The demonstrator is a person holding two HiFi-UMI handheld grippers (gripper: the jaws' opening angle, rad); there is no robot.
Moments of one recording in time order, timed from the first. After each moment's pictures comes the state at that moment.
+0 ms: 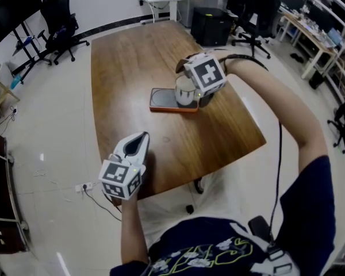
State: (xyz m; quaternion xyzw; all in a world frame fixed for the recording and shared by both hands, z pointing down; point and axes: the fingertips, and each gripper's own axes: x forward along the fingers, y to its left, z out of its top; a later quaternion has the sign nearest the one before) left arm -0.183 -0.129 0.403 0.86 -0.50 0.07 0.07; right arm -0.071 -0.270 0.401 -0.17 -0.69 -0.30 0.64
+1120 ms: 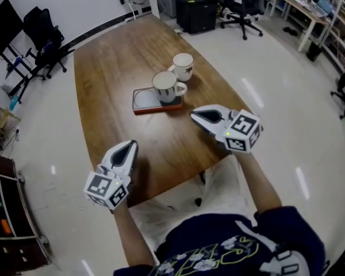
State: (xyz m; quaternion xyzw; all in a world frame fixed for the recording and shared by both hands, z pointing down) left arm -0.170 -0.121 0.395 0.89 -0.44 0.06 0.07; right arm -0.004 -0.194 0.400 0.20 -0.97 0.05 0.08
